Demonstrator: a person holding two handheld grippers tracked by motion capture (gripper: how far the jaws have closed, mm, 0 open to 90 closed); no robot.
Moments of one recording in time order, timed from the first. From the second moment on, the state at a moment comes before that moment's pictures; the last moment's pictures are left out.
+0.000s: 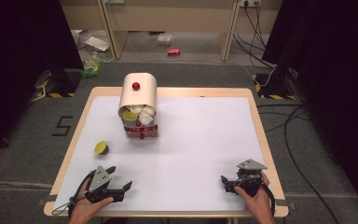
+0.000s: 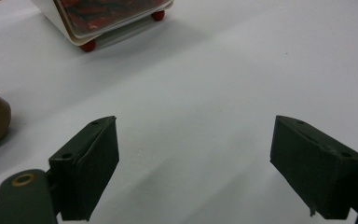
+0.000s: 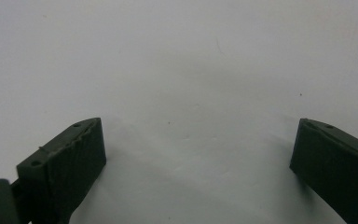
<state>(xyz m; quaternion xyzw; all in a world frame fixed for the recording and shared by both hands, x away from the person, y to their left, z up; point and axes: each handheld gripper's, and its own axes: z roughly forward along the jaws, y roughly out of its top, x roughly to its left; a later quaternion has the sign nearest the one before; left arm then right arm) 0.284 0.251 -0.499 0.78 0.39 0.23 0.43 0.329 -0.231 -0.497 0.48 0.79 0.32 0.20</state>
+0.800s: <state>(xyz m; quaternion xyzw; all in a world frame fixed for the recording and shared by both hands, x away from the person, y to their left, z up) 0.272 0.256 -0.513 0.79 0.40 0.23 0.41 0.329 -0.231 -0.497 0.48 0.79 0.32 0.20</state>
